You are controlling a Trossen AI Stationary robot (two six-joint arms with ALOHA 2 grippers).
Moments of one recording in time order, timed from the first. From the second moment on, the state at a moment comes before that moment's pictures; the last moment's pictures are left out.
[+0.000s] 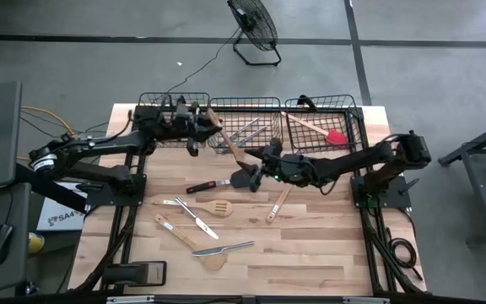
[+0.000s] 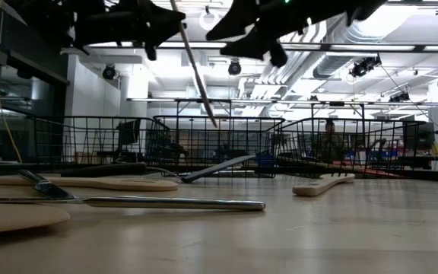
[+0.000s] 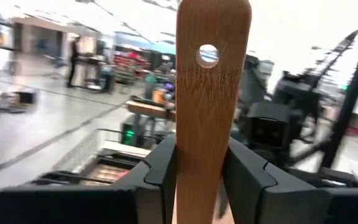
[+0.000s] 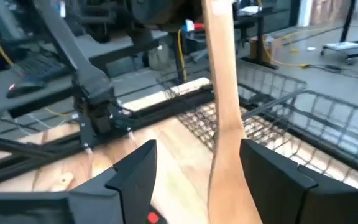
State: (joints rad) left arm 0.51 1.12 0.59 0.80 0.41 -0.27; right arm 0.08 1.58 0.91 0.51 0.51 0.26
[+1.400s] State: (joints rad) left arm 0.91 0.68 0.59 0.18 -0.12 -0.39; right arm 0.14 1.50 0.91 0.20 0.66 0.37
